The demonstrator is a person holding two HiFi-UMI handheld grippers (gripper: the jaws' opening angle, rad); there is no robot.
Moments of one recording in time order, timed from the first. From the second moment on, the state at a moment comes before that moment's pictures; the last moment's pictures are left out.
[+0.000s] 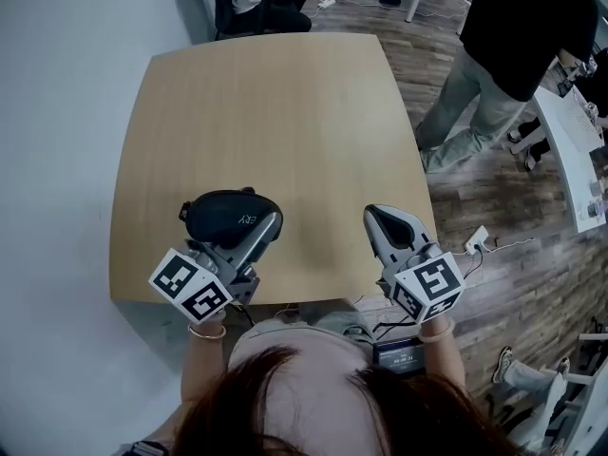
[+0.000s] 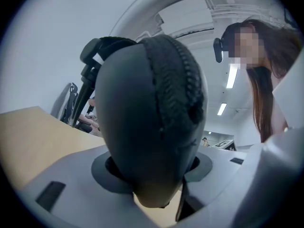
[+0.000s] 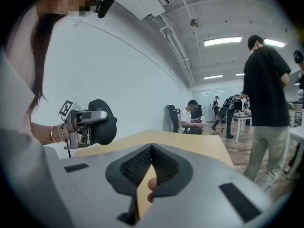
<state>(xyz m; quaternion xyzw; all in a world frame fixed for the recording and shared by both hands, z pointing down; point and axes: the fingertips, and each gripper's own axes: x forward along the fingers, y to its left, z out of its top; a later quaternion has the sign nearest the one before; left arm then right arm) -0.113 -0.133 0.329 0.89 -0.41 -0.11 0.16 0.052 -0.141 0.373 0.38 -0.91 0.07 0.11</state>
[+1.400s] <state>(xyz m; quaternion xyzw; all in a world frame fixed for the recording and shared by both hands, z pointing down) -0.118 -0.017 0.306 0.91 -0.37 -0.12 0.15 0.031 -0.037 0.355 0.42 -0.90 0.04 0.11</state>
